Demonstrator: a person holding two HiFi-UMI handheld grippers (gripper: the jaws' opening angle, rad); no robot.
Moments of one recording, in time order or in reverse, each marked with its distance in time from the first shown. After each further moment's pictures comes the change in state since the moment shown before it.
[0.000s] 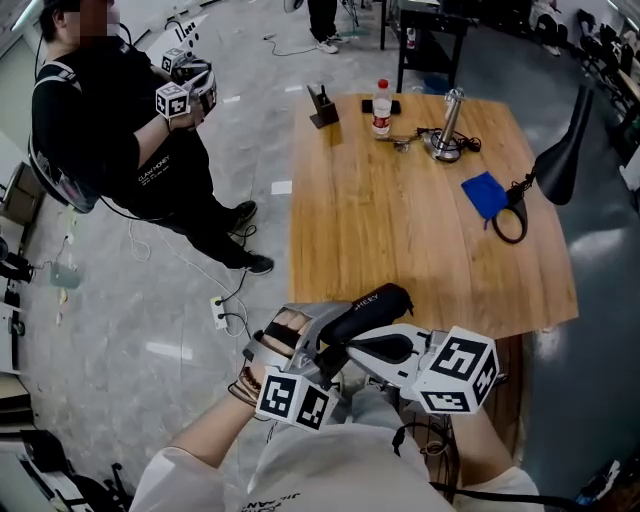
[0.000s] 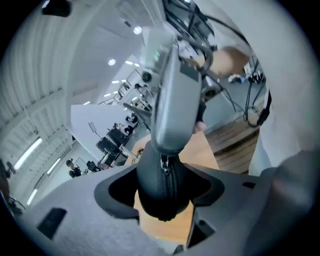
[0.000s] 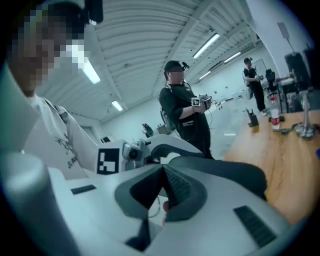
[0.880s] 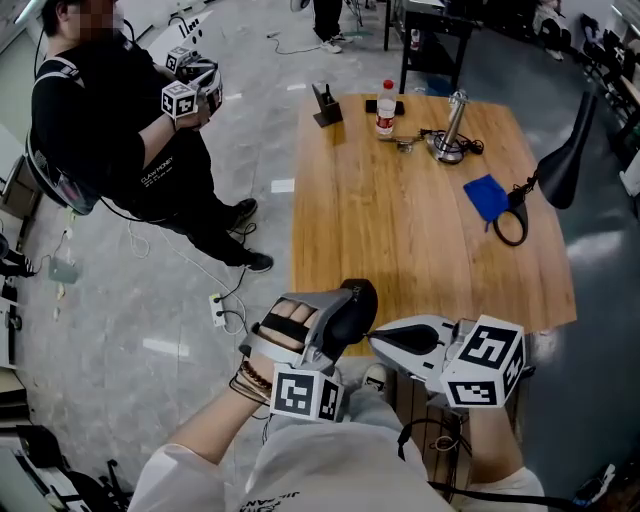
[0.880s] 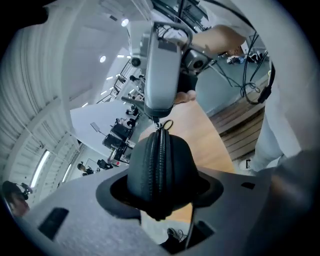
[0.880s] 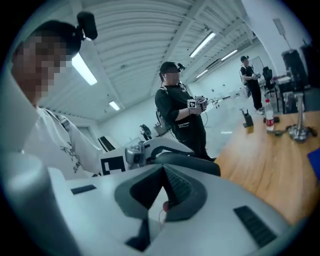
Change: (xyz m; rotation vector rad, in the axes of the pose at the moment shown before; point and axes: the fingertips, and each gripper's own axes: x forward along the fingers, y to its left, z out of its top) left arm 0.002 0.022 -0.019 0.133 0.180 0.074; right arm -0.027 -0.010 0.022 0.016 0.015 -0.057
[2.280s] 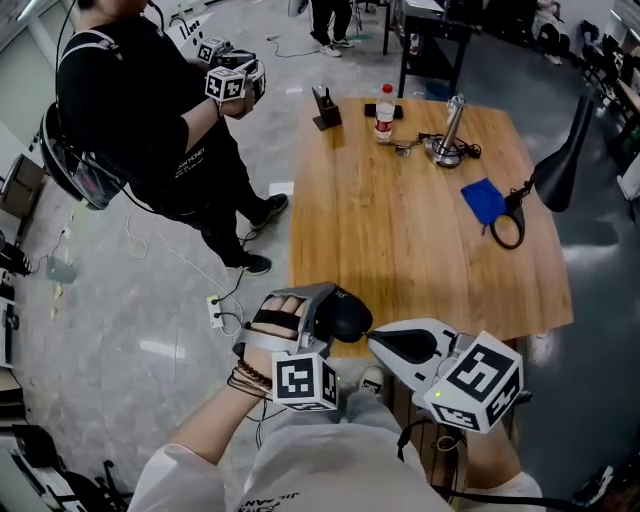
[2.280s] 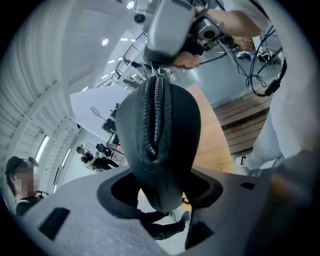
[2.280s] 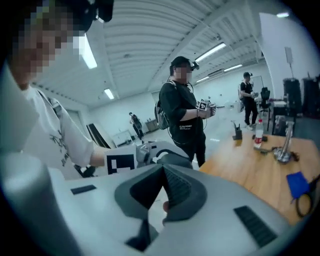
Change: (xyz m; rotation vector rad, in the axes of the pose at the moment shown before) left arm 0.012 -0.001 -0.038 -0.059 0.162 -0.017; right arm -0.006 0.006 0.009 -0.170 0.039 -0.180
